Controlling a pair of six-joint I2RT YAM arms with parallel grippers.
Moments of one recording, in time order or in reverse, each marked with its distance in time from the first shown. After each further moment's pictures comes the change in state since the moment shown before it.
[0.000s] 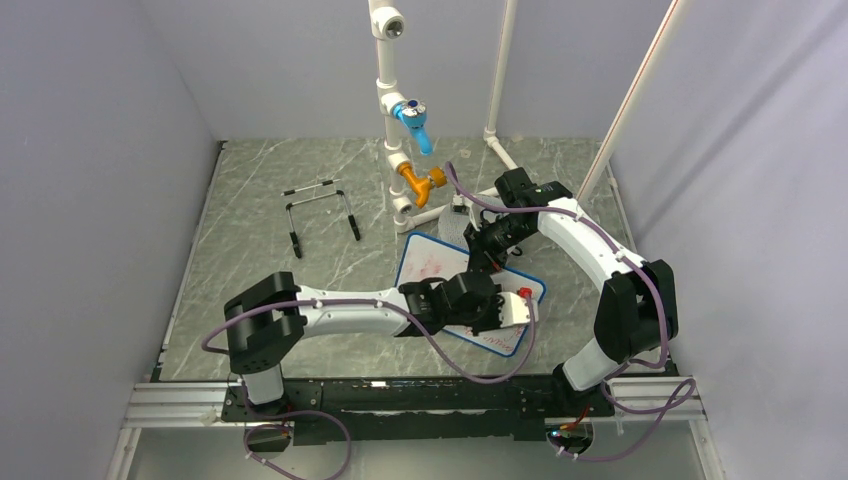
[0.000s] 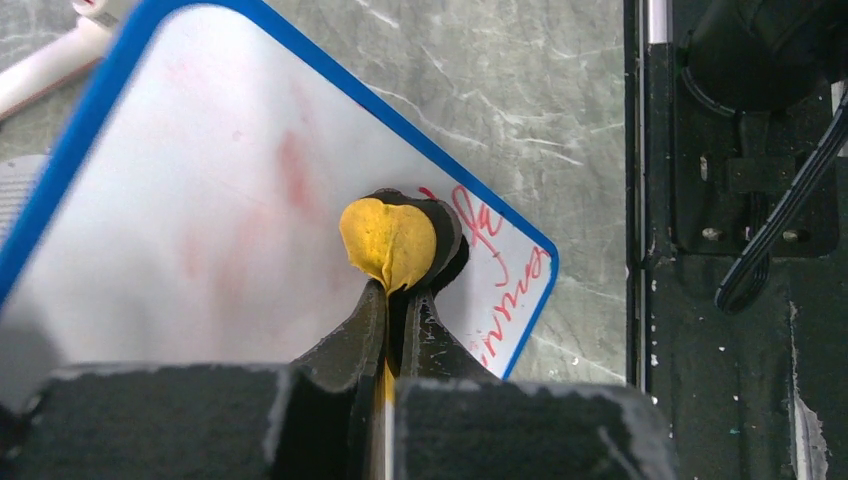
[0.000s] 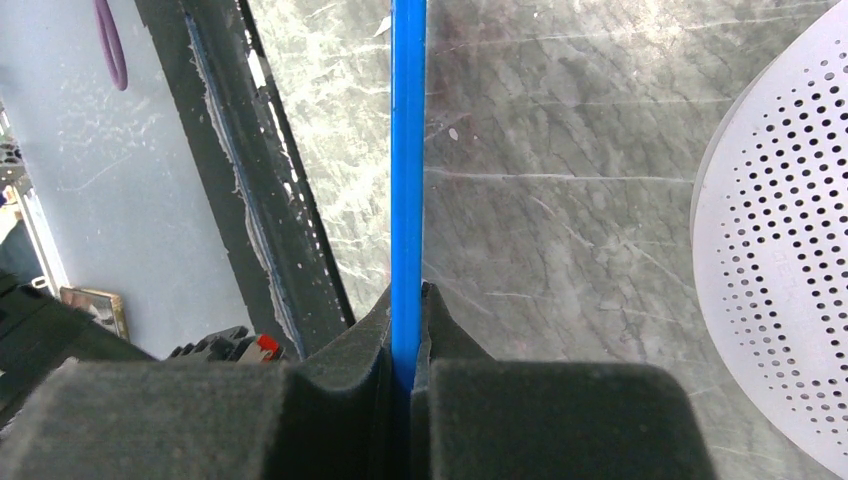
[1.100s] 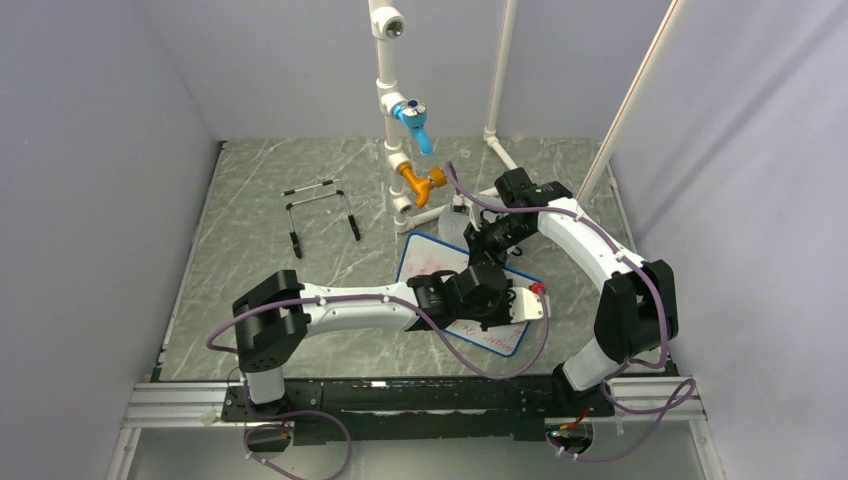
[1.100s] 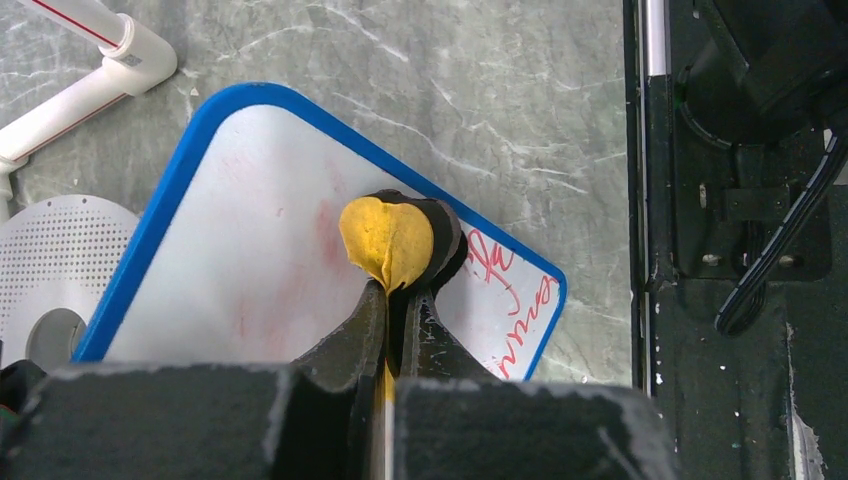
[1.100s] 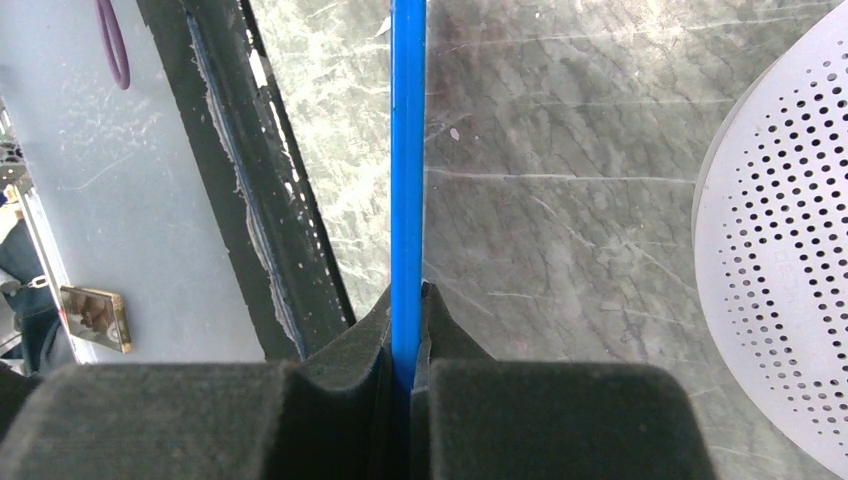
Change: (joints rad) left arm -0.008 0.038 0.120 -0.092 0.003 0.020; right arm 0.000 0.000 0.000 -0.002 -0.002 -0.001
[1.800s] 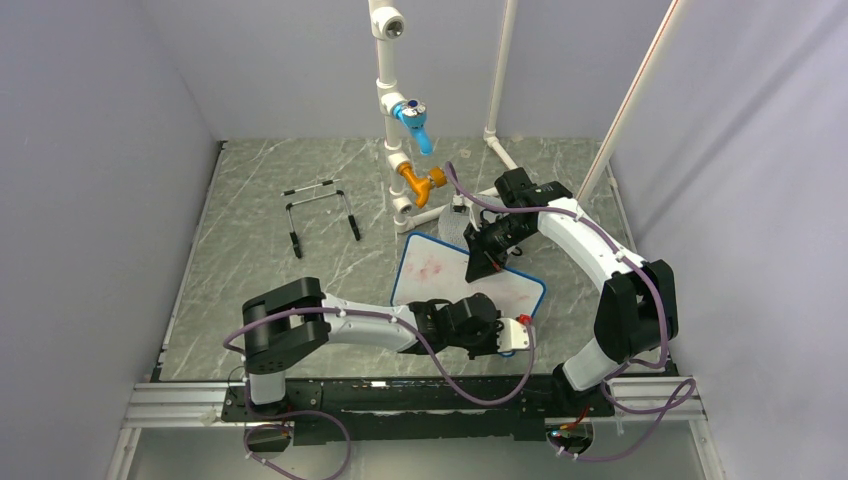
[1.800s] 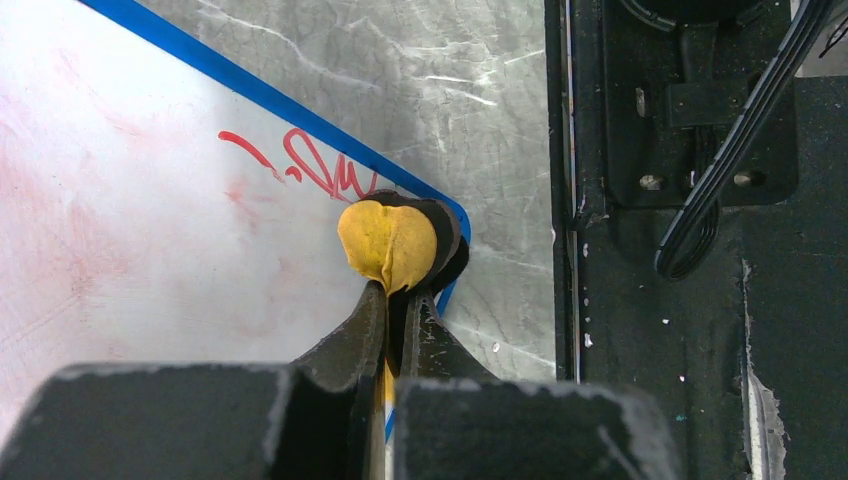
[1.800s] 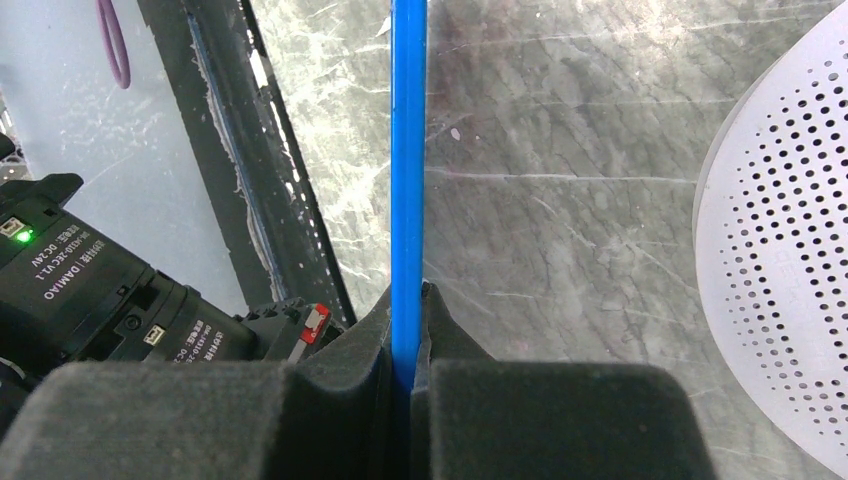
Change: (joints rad) left arm -0.056 0.041 -0.218 0.181 0.017 -0.067; right arm 0.000 0.000 0.000 -0.001 0.000 0.000
